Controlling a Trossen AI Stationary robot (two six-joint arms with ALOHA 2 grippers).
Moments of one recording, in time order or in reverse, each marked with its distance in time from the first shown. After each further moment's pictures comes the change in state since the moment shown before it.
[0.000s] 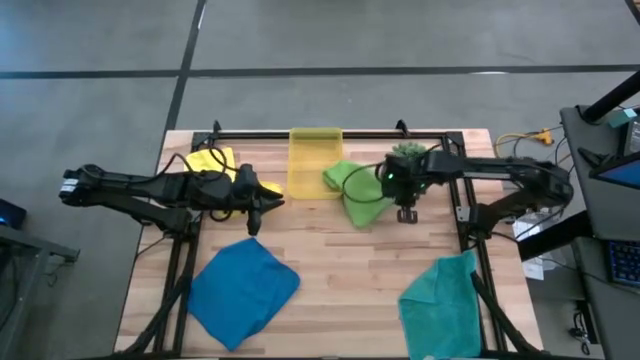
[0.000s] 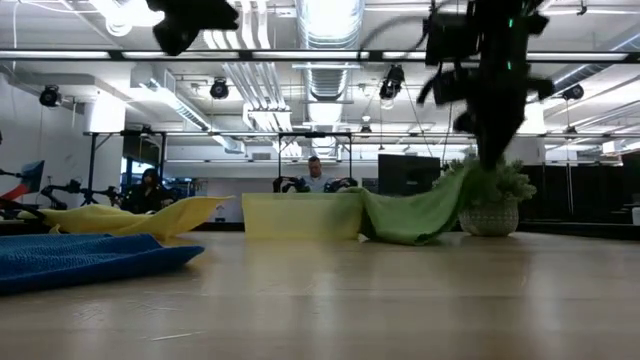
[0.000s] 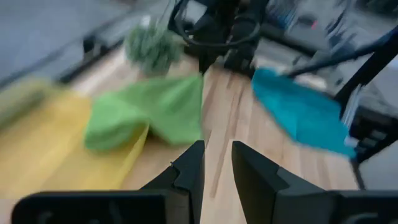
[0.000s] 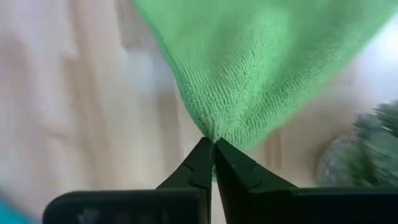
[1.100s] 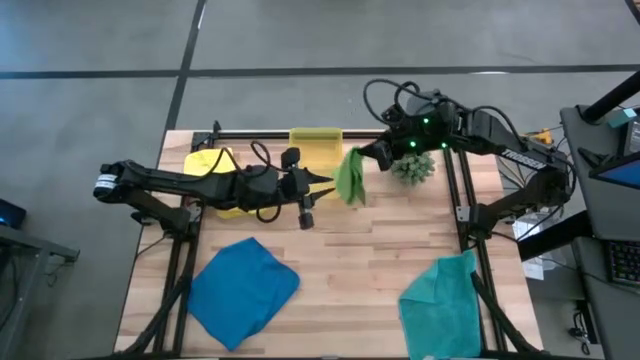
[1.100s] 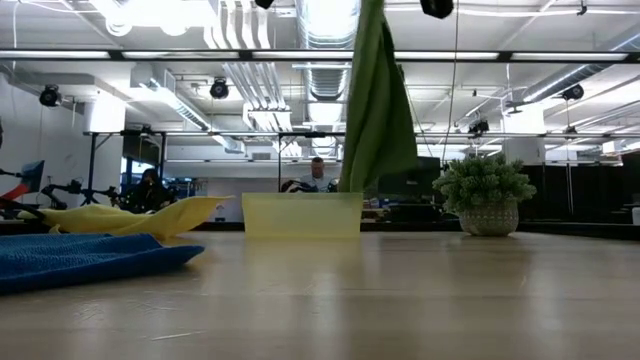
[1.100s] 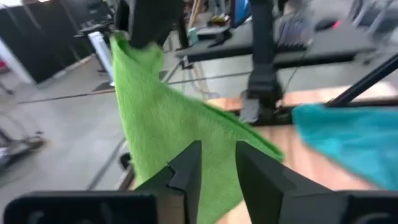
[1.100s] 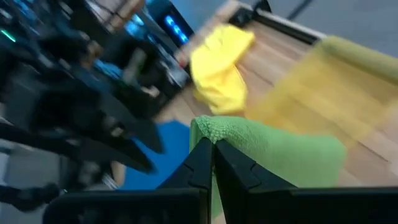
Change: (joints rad) left arm 0.018 0.440 0.333 0.258 -0.127 0.517; right arm 0.018 0.015 0.644 0.211 -0.064 0.800
